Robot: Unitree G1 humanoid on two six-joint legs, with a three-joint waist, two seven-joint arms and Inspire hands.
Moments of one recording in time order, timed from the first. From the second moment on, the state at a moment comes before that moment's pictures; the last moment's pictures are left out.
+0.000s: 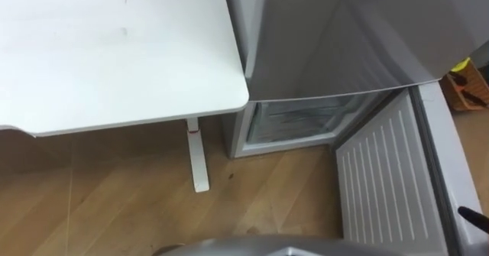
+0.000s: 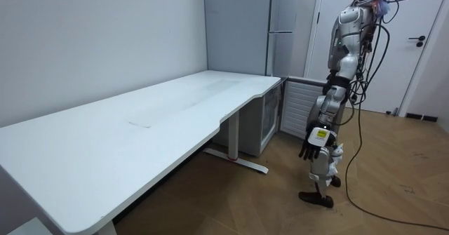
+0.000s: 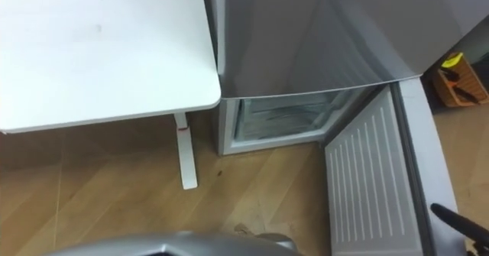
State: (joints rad) left arm 0.30 0.27 0.42 1.12 -0.27 0.04 -0.10; right arm 0.12 -0.58 -0.60 1.24 0.47 0.07 0.10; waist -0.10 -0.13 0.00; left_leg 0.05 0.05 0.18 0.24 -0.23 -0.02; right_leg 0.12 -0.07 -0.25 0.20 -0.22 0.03
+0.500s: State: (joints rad) left arm 0.26 0.27 0.29 1.16 -0.20 0.03 -0.14; right arm 0.12 -0.46 -0.45 1.24 0.47 0.04 0.23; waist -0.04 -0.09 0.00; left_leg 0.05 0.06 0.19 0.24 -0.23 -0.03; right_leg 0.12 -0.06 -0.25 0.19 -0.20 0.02
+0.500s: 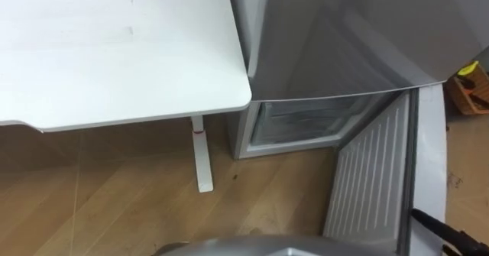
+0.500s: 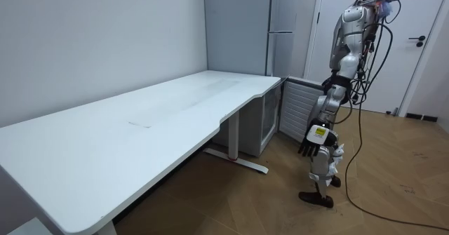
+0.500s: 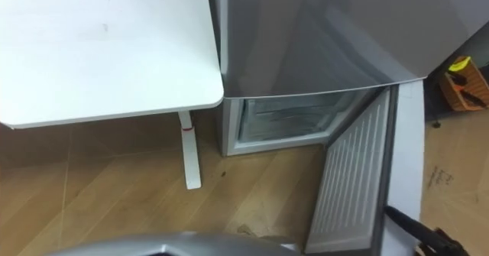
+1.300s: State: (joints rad) left arm 0.20 0.21 0.09 1.14 -0.27 -0.02 -0.10; right arm -0.03 -0.26 0.11 0.77 0.63 0.06 0.20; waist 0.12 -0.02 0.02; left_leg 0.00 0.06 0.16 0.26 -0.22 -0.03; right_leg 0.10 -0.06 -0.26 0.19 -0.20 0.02
